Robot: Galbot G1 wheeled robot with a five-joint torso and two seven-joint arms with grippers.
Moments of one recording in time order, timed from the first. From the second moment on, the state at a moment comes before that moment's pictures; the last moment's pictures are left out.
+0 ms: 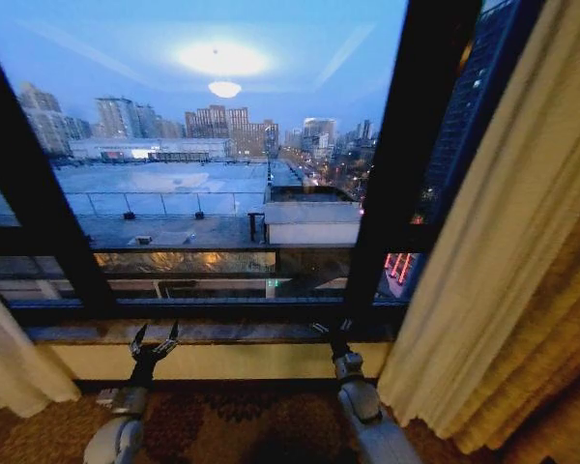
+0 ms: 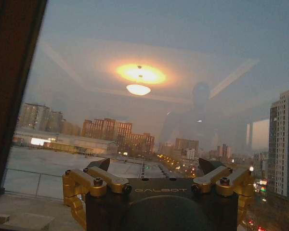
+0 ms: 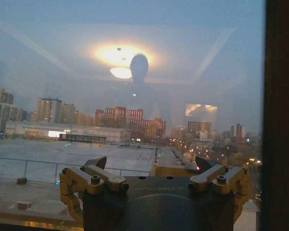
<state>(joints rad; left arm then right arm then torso) 1.35 -1.29 -0.76 -1.67 -0.51 -0.31 0.23 -1.12 1.39 0.31 1.57 0.08 0.22 0.13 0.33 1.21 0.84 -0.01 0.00</state>
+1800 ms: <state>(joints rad) 1.35 -1.29 -0.76 -1.67 -0.51 -0.31 0.23 -1.12 1.39 0.31 1.57 0.08 0.22 0.13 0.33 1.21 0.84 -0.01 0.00</state>
